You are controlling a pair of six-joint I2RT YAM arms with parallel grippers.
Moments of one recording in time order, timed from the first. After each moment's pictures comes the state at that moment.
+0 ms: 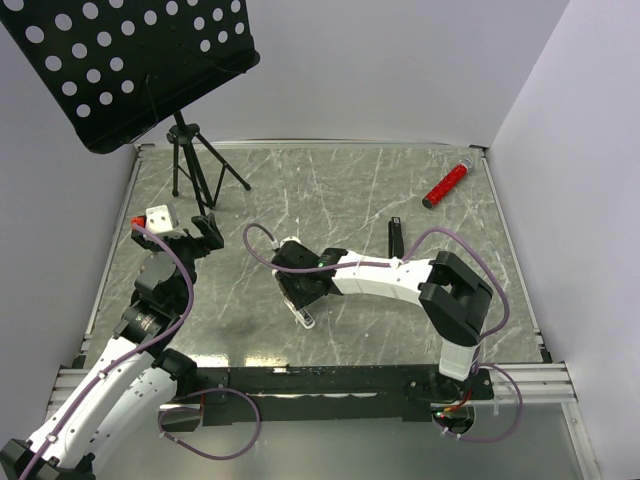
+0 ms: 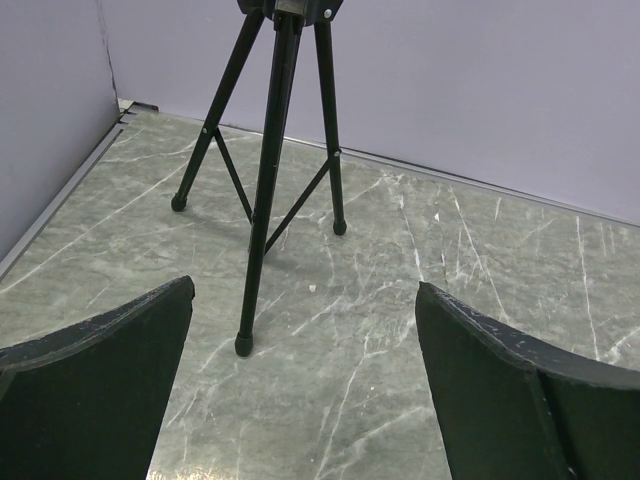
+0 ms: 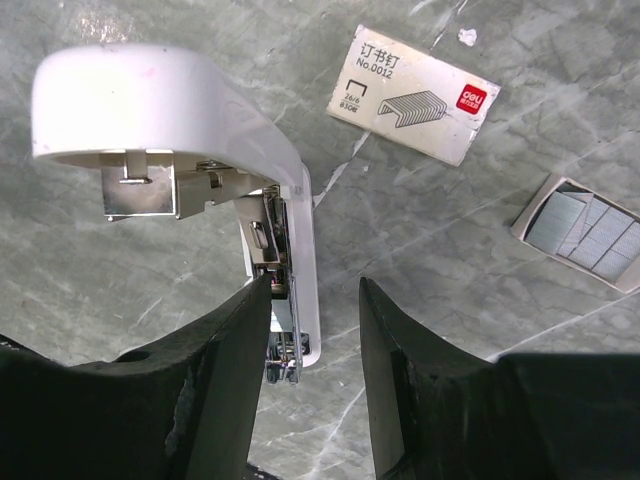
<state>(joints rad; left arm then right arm) -0.48 0.57 0.56 0.06 -0.60 -0.21 1.06 1.80 1.24 -0.55 0.15 0.43</state>
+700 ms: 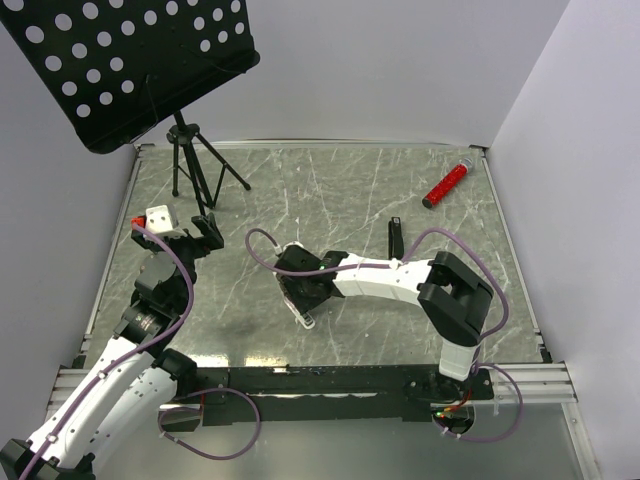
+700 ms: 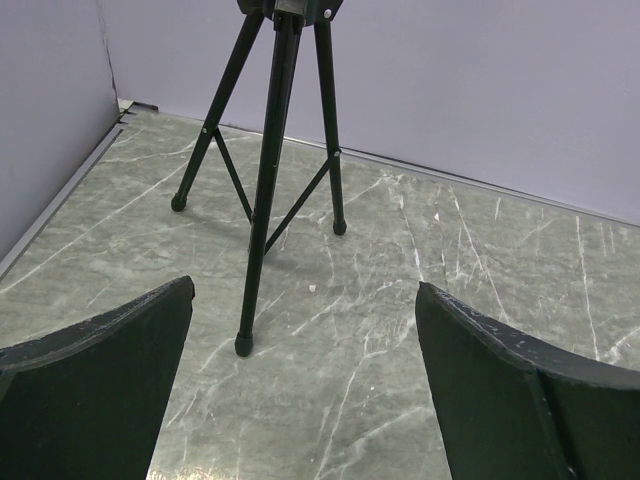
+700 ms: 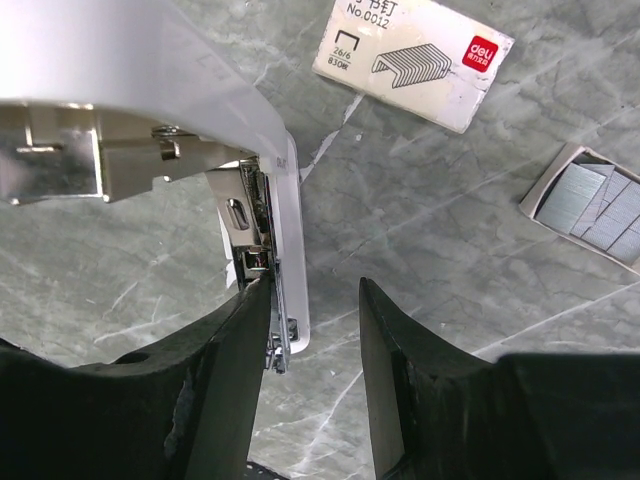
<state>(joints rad) -0.48 0.57 0.56 0.06 -0.60 -0.21 1.06 1.80 1.21 -0.56 0.14 0.43</state>
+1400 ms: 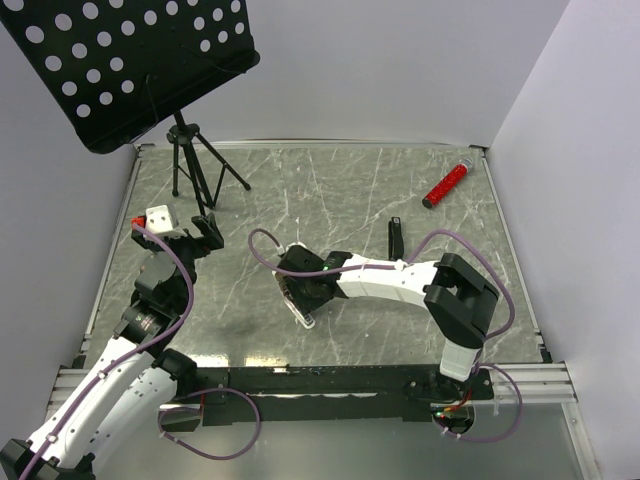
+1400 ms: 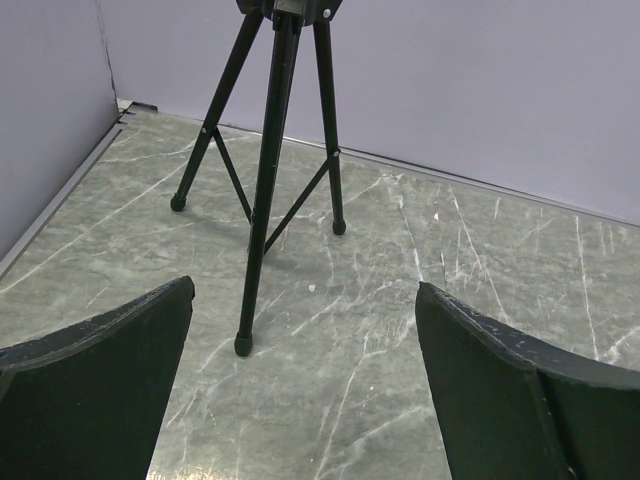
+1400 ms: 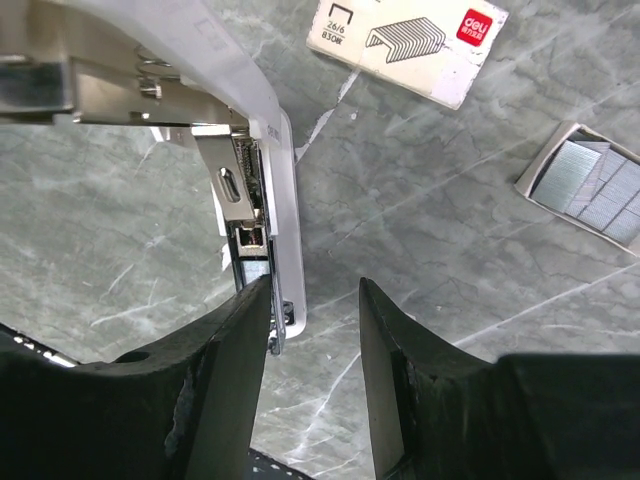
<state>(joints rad) -0.48 0.57 0.56 0.06 -0.60 -0.21 1.06 1.77 1.19 -0.57 0.13 0.43</state>
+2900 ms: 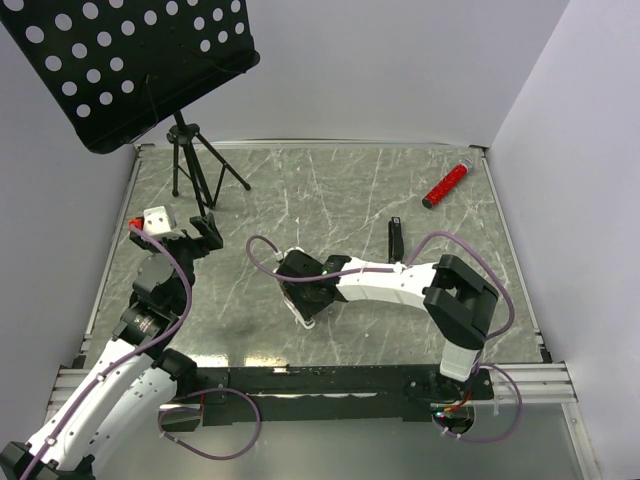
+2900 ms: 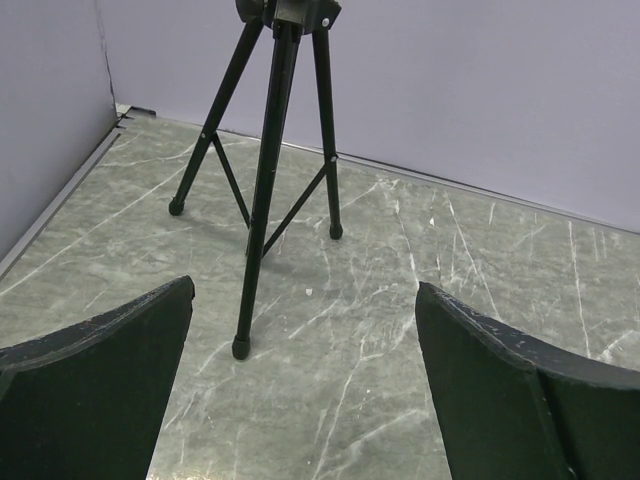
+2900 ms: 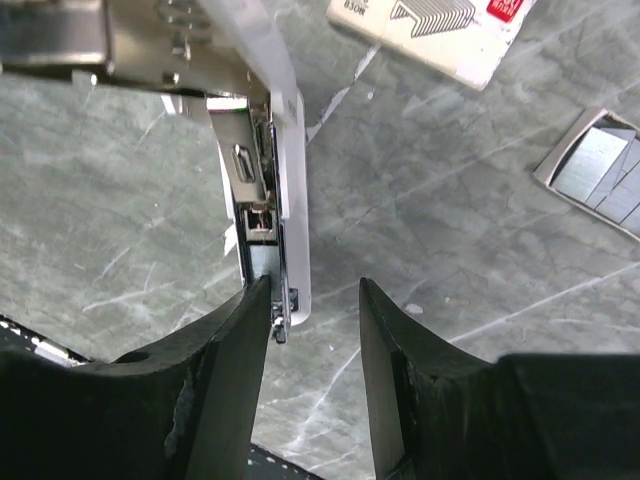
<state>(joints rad) -0.48 0.56 0.56 0.06 -0.60 -0.21 1.08 1.77 1.17 -0.57 0.13 0.41</state>
